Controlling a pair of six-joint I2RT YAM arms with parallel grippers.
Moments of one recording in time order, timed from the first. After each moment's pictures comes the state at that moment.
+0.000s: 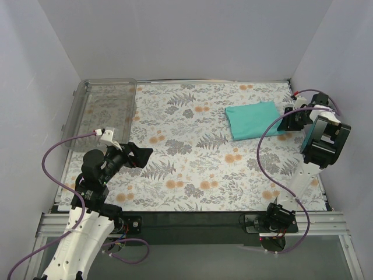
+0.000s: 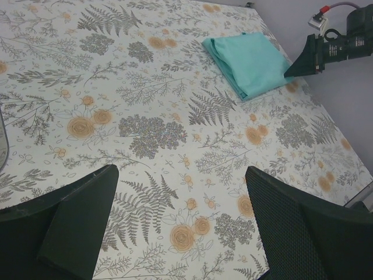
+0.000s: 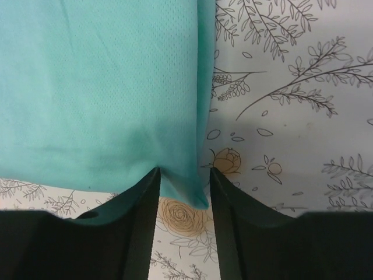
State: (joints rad) left arm -0.24 0.46 0.55 -0.26 0.31 -0.38; right arm -0.43 2.15 1.59 -0.64 -0.58 -0.36
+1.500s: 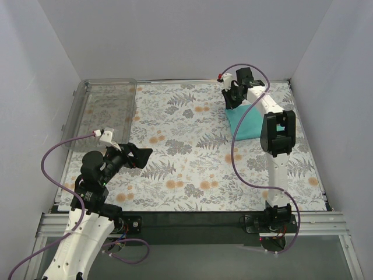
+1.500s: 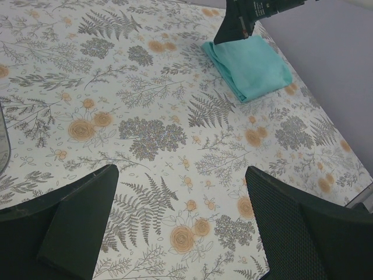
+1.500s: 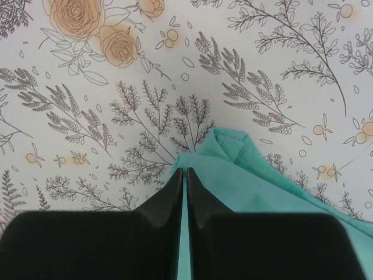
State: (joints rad) left arm -0.24 0.44 0.55 -0.26 0.31 -0.38; right arm 0.20 2.31 2.01 -0.69 -0.34 -0.44
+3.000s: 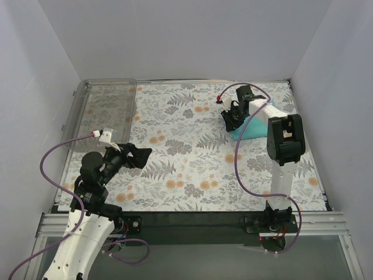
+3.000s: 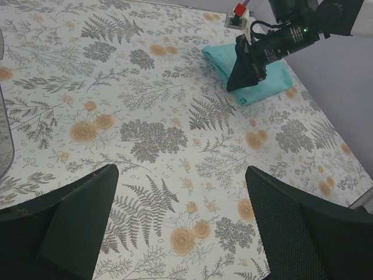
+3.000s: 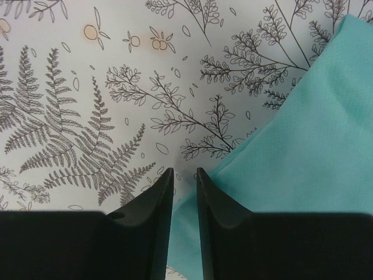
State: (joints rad) left arm -0.24 0.42 0.55 -0.26 0.30 -0.39; right arm 0.22 2.09 1.57 -0.66 -0.41 -0.54
